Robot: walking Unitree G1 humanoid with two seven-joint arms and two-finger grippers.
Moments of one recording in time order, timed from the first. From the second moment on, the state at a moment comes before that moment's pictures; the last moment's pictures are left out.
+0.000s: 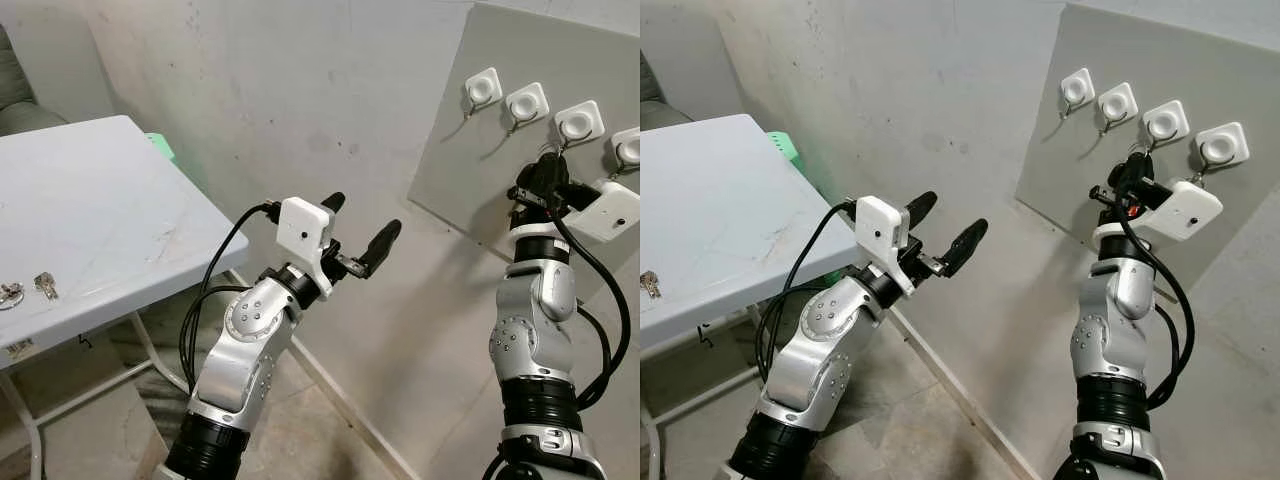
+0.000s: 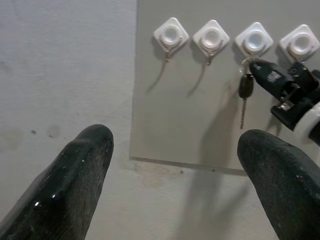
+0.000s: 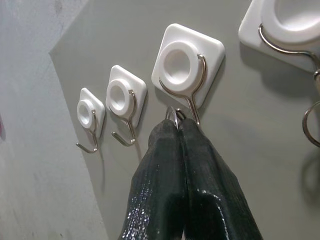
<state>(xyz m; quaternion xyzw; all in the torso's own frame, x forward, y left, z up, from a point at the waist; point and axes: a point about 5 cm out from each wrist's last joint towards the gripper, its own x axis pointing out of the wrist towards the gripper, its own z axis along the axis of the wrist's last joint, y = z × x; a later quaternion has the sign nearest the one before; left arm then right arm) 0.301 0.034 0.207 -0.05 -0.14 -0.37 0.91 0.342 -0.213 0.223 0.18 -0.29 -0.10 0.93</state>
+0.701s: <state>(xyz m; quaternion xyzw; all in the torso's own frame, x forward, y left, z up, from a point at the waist) 0.299 0.031 0.206 -0.05 -0.14 -0.38 0.91 0.342 -0.215 0.223 0.21 -0.30 -0.11 0.92</state>
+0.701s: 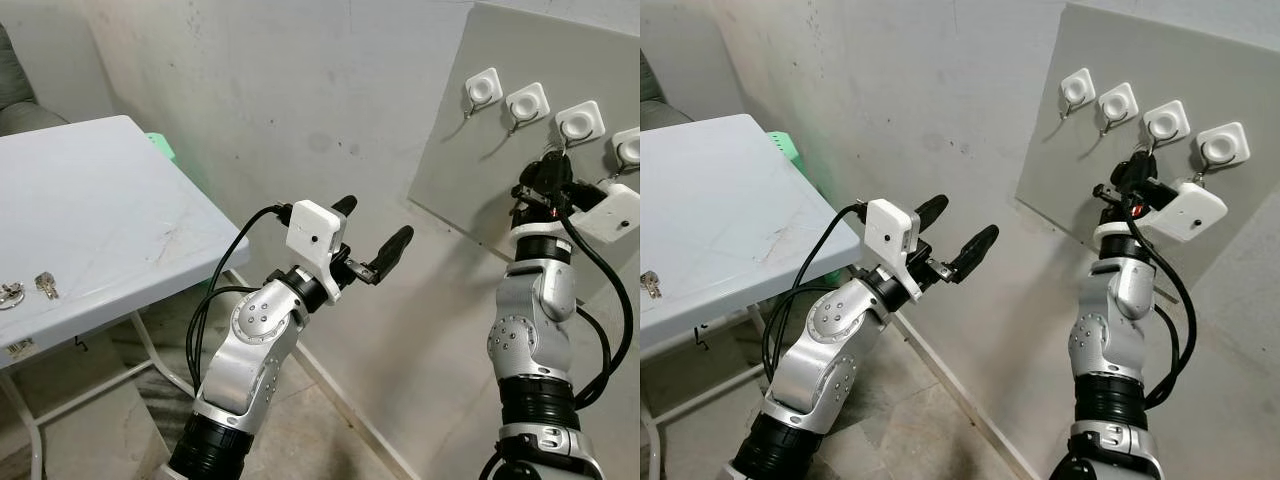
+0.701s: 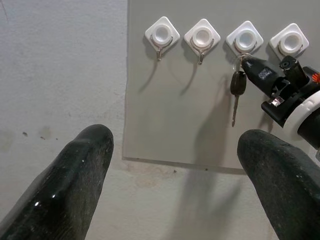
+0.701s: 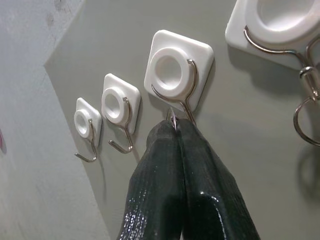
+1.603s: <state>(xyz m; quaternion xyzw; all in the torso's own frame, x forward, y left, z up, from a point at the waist) 0.299 0.032 0.206 -0.05 -0.14 -0.38 0.91 0.345 -0.219 0.214 0.30 -0.27 -0.10 0.91</state>
